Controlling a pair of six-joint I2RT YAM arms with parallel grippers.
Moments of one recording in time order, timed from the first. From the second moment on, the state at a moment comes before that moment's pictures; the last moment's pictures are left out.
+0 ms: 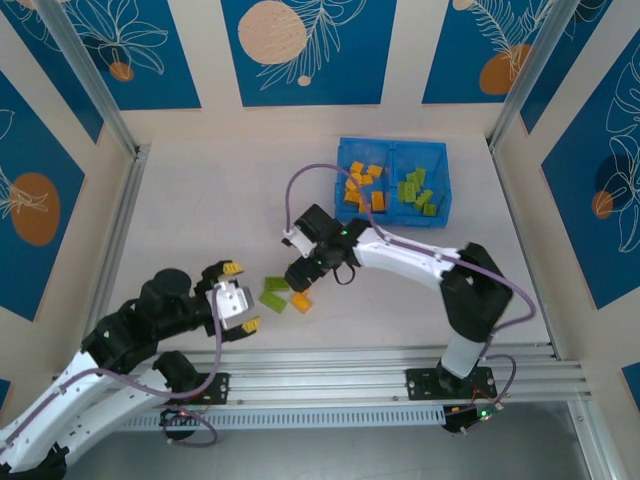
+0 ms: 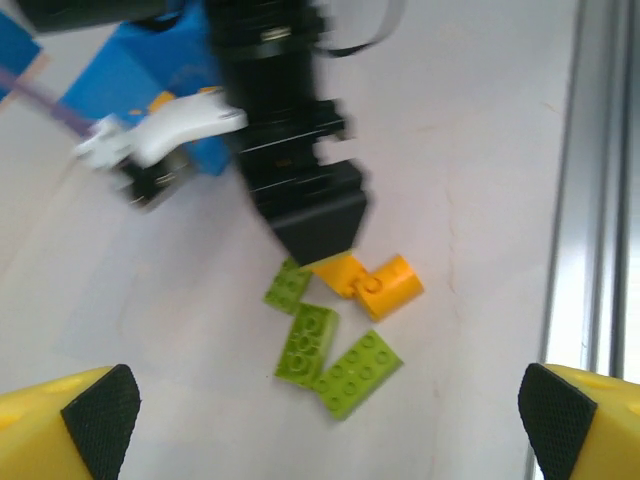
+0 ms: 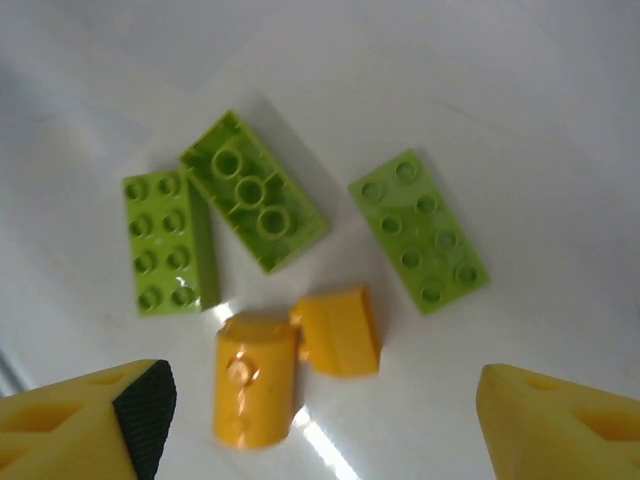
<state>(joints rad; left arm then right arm) -0.78 0.45 0.68 -0.78 0.17 0.58 0.86 1.79 1.32 -0.66 -0.15 0.03</state>
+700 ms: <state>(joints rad) -0.78 0.37 0.53 -0.73 0.22 0.67 0.83 2.12 1.55 -0.74 -0.08 -0.07</state>
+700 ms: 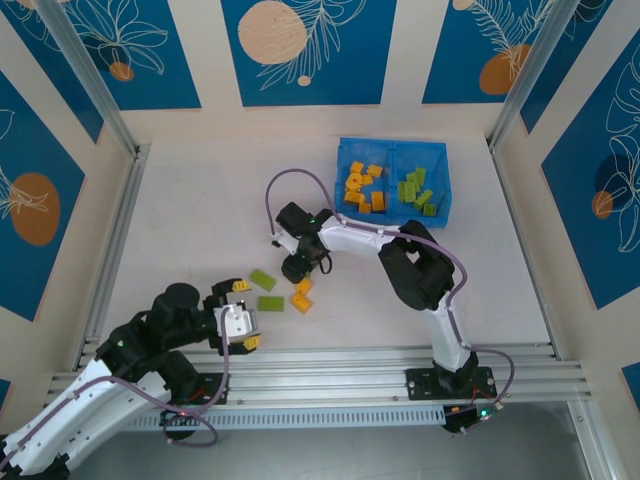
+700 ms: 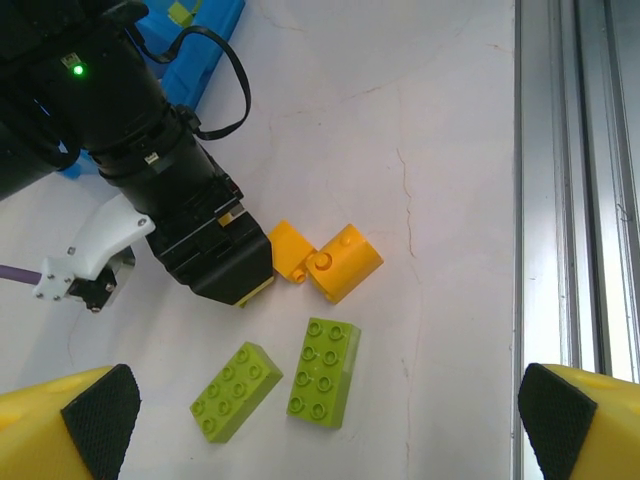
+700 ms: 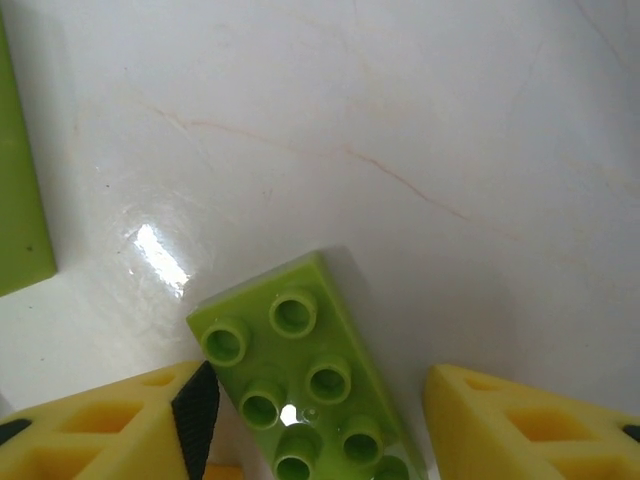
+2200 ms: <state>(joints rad) -0.73 0.28 0.44 -0.52 0.25 0.66 0.03 1.99 1.61 -0.50 0.01 0.43</state>
